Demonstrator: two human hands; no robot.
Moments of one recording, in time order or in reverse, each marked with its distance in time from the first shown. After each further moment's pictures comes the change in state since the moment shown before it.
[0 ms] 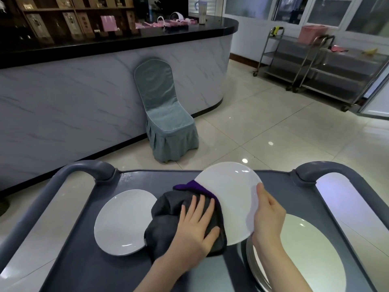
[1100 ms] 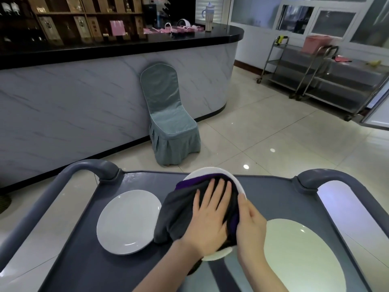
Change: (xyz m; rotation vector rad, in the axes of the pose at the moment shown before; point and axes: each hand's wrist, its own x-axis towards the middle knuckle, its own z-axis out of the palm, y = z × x) left_hand 0.028 0.034 -0.014 0.137 0.162 0.114; right_hand -0.038 0.011 0.014 -0.037 -0.187 -0.143
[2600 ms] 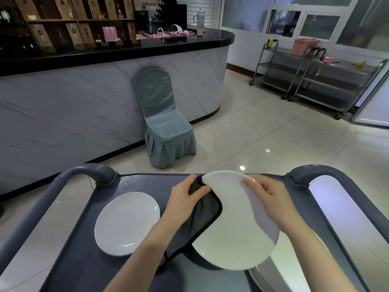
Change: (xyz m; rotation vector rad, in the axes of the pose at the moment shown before) left_hand 0.011 -0.026 -0.059 -0.825 0.181 -0.254; right_hand 0.058 -0.058 -0.058 -0.445 -0.426 -0.280
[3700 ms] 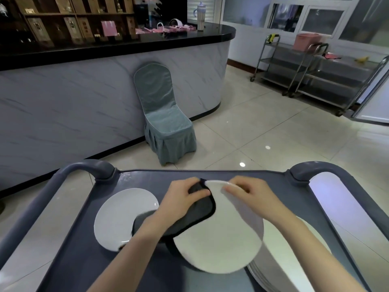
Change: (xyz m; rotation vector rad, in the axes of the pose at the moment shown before) left_hand 0.005 -0.008 -0.010 0.227 -0.110 0.063; right_hand 0.012 0.001 0.018 -0.260 -0.274 -0.055
